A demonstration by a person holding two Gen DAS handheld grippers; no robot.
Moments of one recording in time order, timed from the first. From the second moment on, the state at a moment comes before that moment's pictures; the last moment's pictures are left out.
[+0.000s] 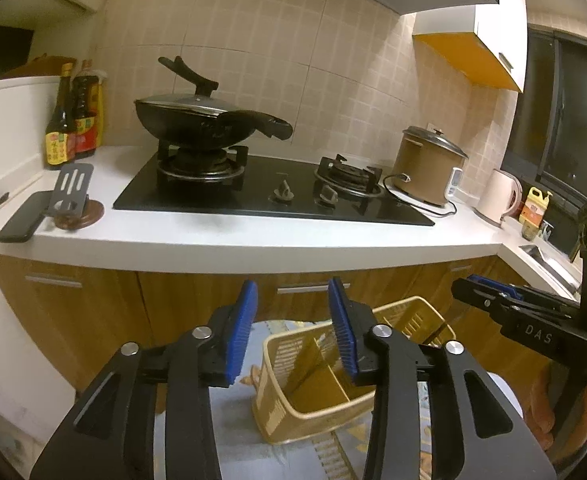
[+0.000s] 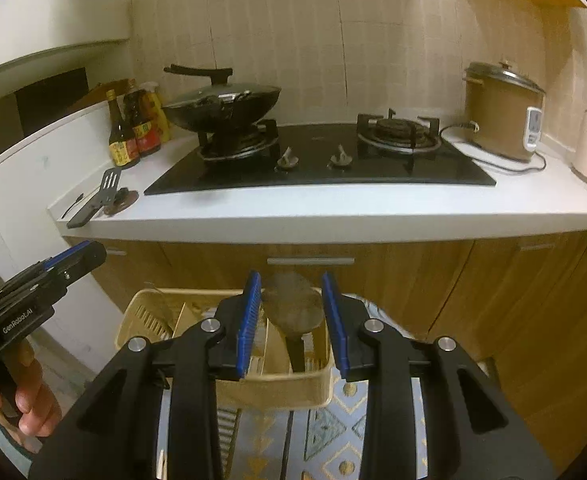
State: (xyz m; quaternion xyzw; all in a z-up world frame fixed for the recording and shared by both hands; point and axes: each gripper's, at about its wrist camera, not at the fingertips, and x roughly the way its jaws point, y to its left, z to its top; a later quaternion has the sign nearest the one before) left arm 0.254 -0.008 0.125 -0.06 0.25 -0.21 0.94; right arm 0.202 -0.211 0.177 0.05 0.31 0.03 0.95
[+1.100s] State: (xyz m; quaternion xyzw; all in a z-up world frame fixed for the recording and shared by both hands) left arm 0.151 0.006 -0.044 -0.02 0.57 -0.23 0.79; right arm 0.089 -0.223 0.064 0.06 0.57 0.10 0.81
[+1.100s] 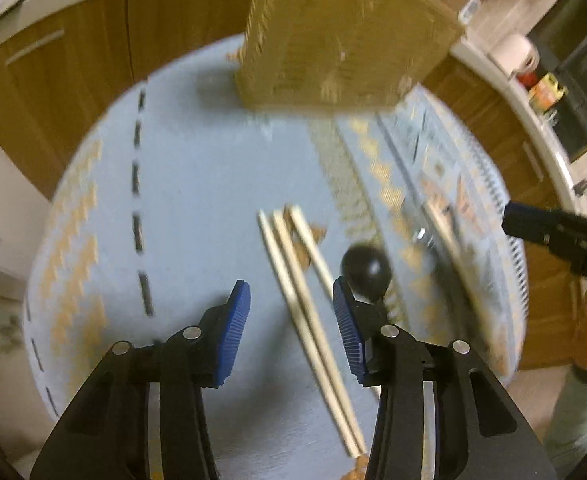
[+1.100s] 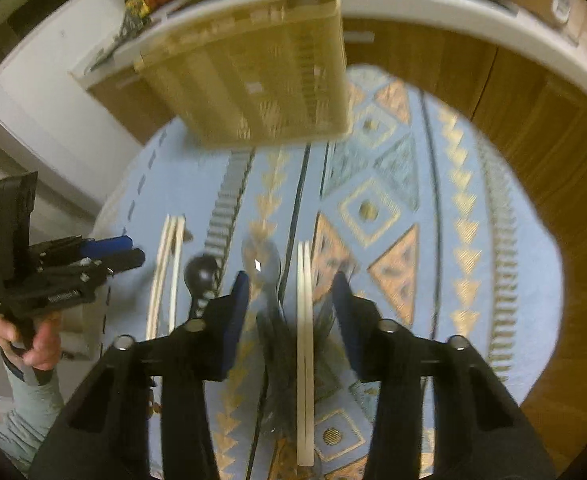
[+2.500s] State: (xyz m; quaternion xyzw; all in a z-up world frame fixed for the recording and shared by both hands) left arm 0.146 -0.016 -0.055 0.06 0.52 -0.18 0.83; right arm 0.105 -0.200 0.007 0.01 0.62 0.10 0.78
